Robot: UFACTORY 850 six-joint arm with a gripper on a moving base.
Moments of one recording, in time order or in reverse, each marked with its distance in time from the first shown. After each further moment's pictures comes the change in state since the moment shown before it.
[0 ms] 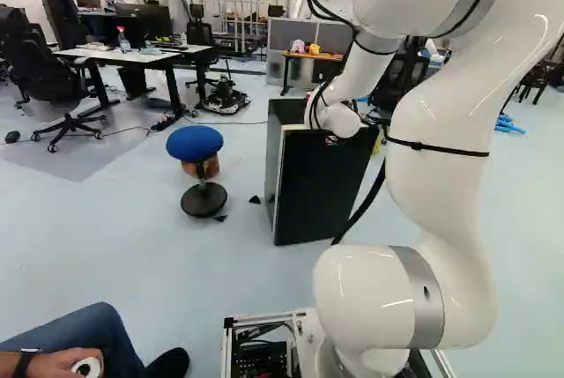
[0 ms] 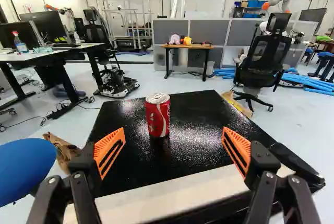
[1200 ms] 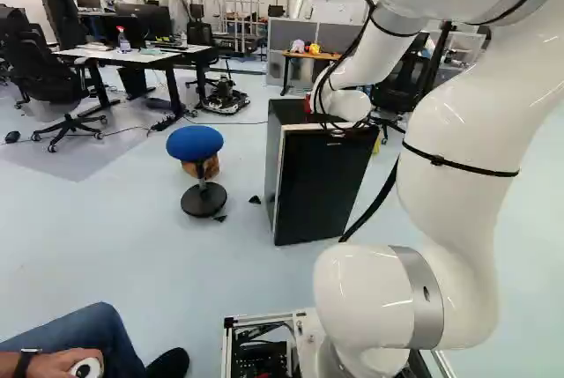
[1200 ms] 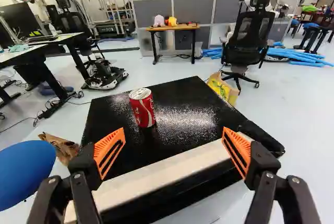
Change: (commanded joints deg) arm -1.0 9.4 2.8 5.7 -12.7 0.0
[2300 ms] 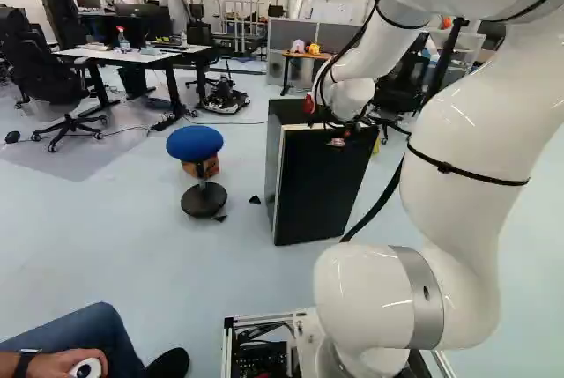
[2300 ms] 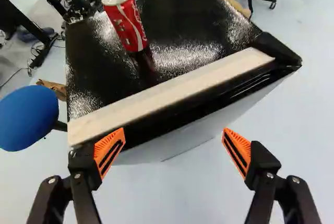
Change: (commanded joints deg) arm 0.0 3.4 -0.1 4.7 -29.1 0.0
